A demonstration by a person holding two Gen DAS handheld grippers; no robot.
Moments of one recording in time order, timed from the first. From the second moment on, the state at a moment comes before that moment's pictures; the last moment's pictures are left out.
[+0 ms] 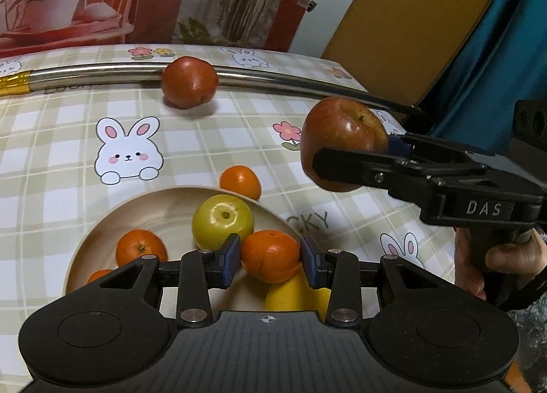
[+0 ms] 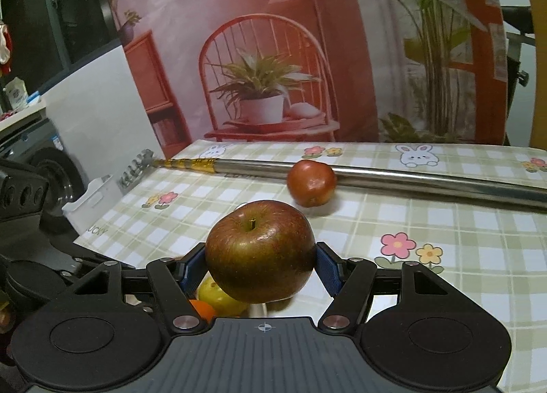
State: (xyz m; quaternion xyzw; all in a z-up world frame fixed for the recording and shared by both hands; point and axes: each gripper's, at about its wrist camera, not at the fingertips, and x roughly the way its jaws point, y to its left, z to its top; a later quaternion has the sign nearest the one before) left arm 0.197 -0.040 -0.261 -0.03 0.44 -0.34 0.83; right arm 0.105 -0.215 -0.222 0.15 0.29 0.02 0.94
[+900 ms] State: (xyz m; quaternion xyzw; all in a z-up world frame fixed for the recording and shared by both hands) left arm 0.183 0.068 -0.218 -0.05 0.37 -0.20 0.90; right arm 0.121 -0.157 -0.233 0.15 0.32 0.09 0.93
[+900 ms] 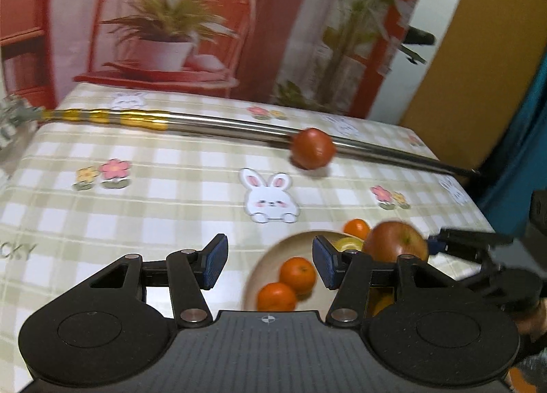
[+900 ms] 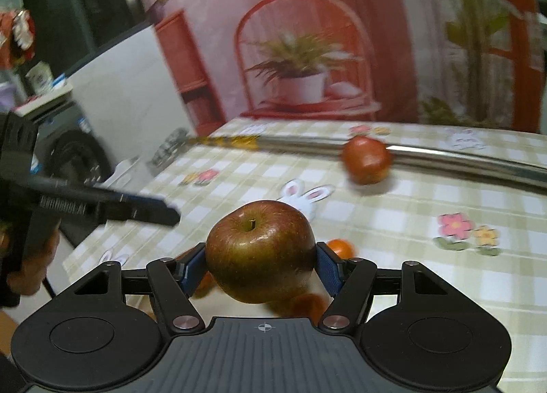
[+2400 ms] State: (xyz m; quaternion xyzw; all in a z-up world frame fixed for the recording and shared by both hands) left arm 0.168 0.089 -0.234 -0.06 0.39 -0.16 0.91; right arm 0.142 -0.108 -0.252 0.16 0.37 0.14 0.91
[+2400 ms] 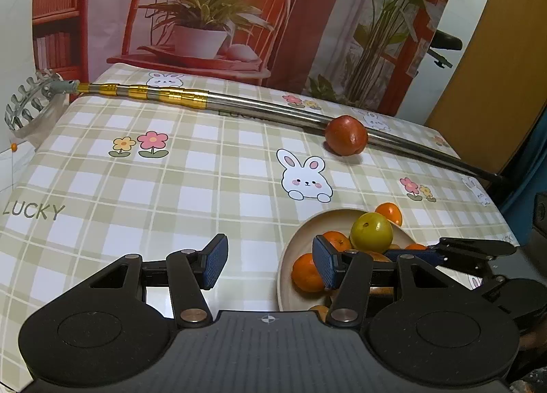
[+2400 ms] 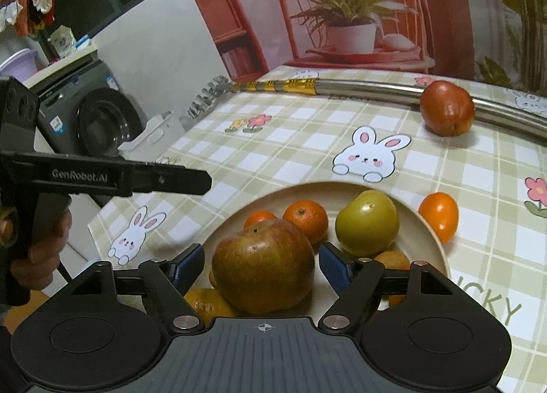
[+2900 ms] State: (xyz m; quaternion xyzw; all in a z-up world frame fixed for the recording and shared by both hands) left arm 0.168 0.085 -0.237 -0.07 0.40 -0.17 0.90; right arm 0.115 -0.154 -0.231 0.19 0.32 0.07 0.93
